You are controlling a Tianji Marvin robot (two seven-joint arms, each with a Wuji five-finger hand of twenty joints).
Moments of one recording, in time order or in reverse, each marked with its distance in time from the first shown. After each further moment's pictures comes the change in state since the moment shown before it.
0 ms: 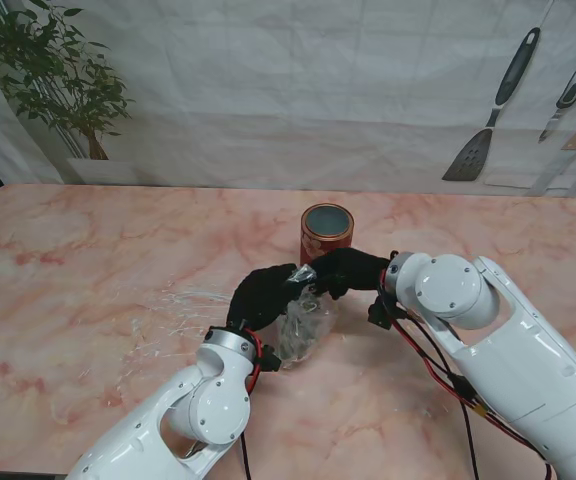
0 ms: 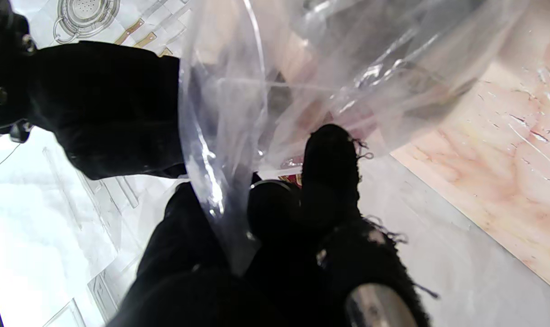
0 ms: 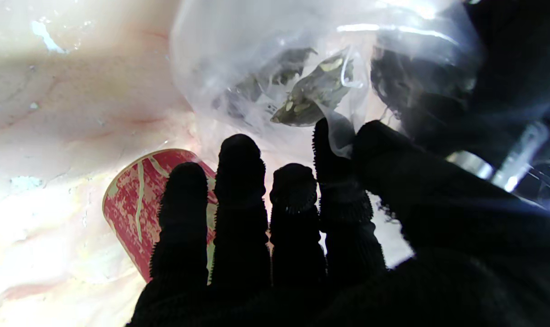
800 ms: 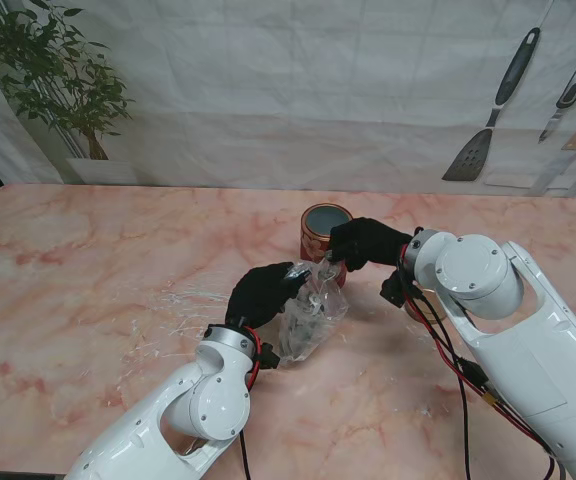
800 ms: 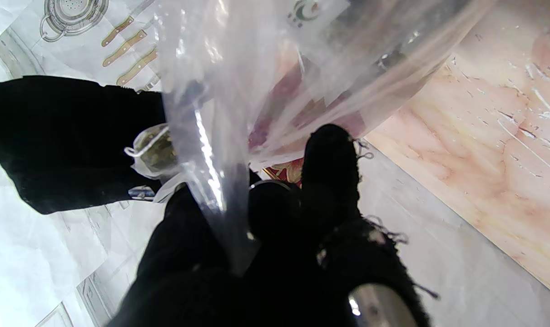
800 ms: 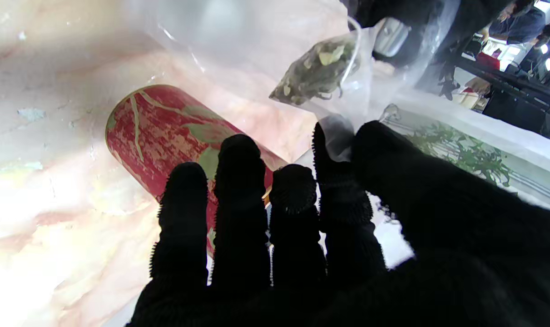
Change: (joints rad) left arm -0.009 -0.002 -0.002 0.005 -0.006 0.025 -0.004; right arm -0.021 -0.006 0.112 -0.088 0.033 0.126 -0.051; left_hand 0.000 0.000 0.000 -0.002 0.000 0.000 0.000 0.000 0.000 0.000 0.000 0.000 0.000 0.000 0.000 0.000 0.000 0.000 0.000 0.000; right_hand -0.001 -0.001 0.010 0.000 0.000 0.002 0.002 0.012 0.000 0.005 0.009 0.000 0.000 0.001 0.000 0.000 0.000 0.000 0.000 0.001
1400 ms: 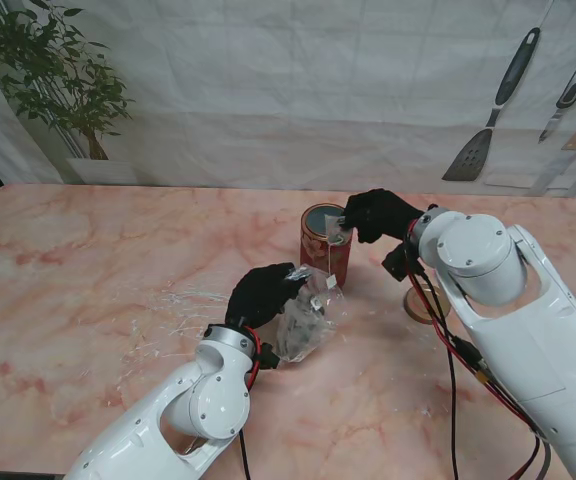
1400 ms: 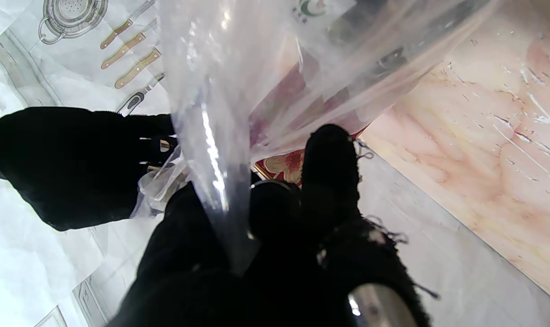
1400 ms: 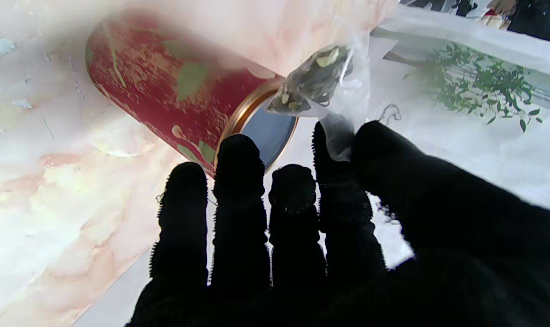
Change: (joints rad) left arm -0.002 0.000 -0.002 0.002 -0.005 0.003 -0.011; right arm 0.043 -0.037 0.030 -0.001 0.034 0.135 -0.140; left_hand 0.000 0.000 0.000 0.000 0.000 0.000 0.000 0.000 0.000 0.000 0.000 0.000 0.000 0.000 0.000 0.000 0.000 0.000 0.000 0.000; right_hand 0.000 0.000 0.000 0.000 0.000 0.001 0.000 0.000 0.000 0.007 0.000 0.000 0.000 0.009 0.000 0.000 0.000 0.000 0.001 0.004
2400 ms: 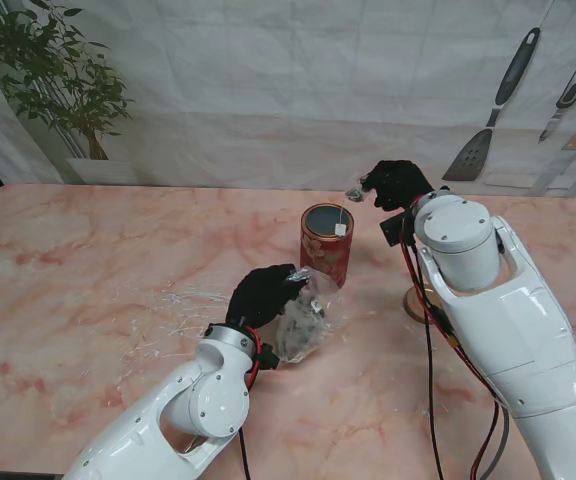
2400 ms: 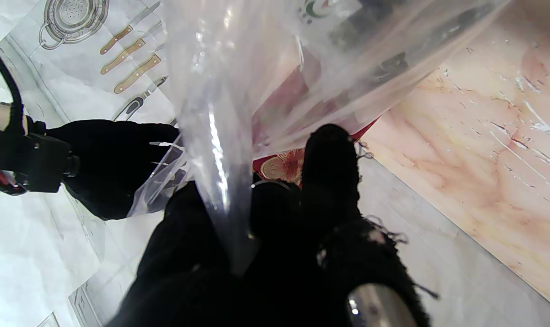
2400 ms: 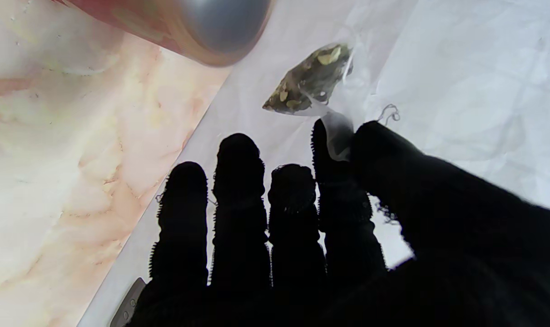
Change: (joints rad) left arm -0.006 0.001 0.001 0.007 -0.007 -0.002 -0.016; right arm 0.075 -0.122 0.016 0.155 0.103 0.039 -0.372; left_hand 0.000 0.000 0.000 0.000 0.000 0.000 0.000 0.000 0.000 0.000 0.000 0.000 0.000 0.000 0.000 0.000 0.000 0.000 0.000 0.000; right_hand 0.000 -0.003 0.012 -0.001 0.018 0.005 -0.007 0.000 0.019 0.005 0.000 0.000 0.009 0.001 0.000 0.000 0.004 0.001 0.001 0.009
